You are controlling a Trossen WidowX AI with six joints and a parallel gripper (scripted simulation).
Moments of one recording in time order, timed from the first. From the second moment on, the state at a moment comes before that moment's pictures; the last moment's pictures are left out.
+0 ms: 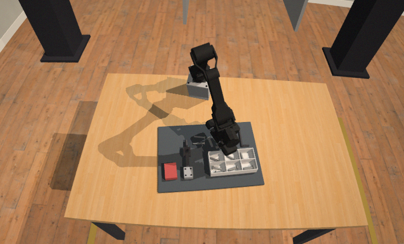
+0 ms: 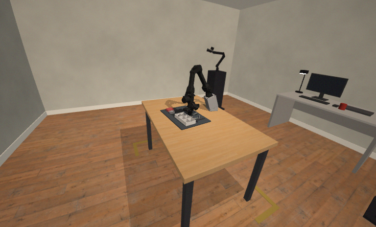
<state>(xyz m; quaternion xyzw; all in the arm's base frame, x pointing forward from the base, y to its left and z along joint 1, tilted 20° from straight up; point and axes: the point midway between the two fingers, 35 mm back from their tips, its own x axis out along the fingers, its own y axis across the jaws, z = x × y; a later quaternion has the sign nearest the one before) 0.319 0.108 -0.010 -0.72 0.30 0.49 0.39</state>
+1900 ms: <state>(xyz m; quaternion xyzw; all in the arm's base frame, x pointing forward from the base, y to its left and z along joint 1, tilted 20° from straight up) 0.309 0.110 0.018 -0.72 0.30 0.49 0.39</state>
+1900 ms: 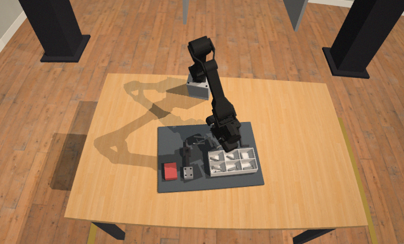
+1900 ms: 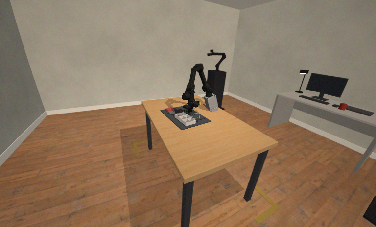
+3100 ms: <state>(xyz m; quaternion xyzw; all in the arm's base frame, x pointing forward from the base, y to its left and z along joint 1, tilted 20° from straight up) 0.309 0.104 0.018 -0.67 0.36 0.45 0.47</state>
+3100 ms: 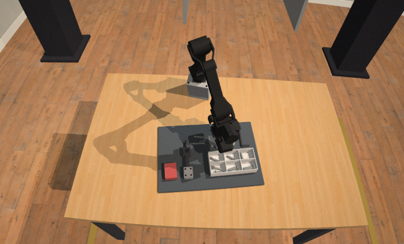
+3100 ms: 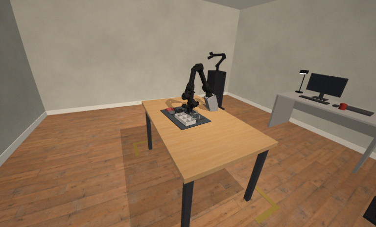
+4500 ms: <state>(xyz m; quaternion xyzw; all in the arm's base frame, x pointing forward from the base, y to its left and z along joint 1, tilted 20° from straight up) 0.301 0.028 0.020 0.13 0.57 -0.11 0.80</state>
